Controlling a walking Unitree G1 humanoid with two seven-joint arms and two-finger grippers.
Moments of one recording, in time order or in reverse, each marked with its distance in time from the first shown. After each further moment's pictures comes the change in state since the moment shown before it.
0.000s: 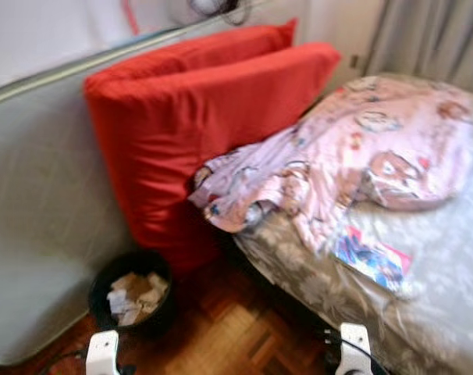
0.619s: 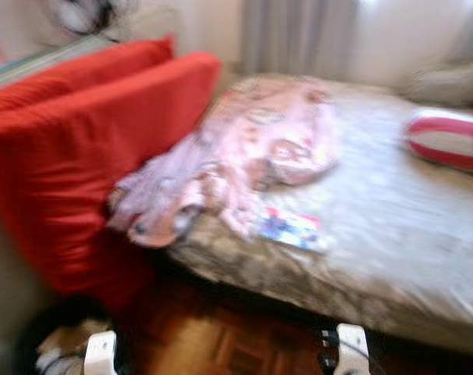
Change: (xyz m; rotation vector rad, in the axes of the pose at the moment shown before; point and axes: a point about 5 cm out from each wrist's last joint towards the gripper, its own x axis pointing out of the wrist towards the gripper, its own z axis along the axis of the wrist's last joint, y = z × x) left arm -0.001 0.004 -0.001 -0.008 0.003 0.008; right arm 0.000 0.003 -0.005 -0.003 0.021 0.010
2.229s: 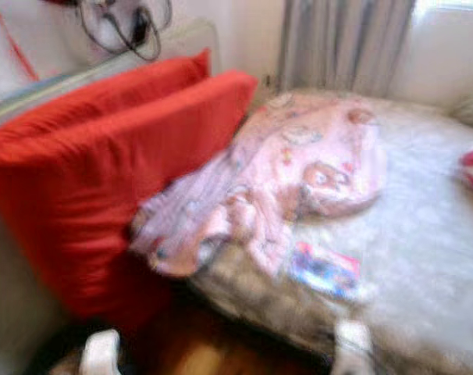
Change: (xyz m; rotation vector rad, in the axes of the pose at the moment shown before) left arm -0.002 0.007 -0.005 -0.013 0.012 0.011; right arm 0.003 0.010 0.007 -0.029 -0.014 0.020
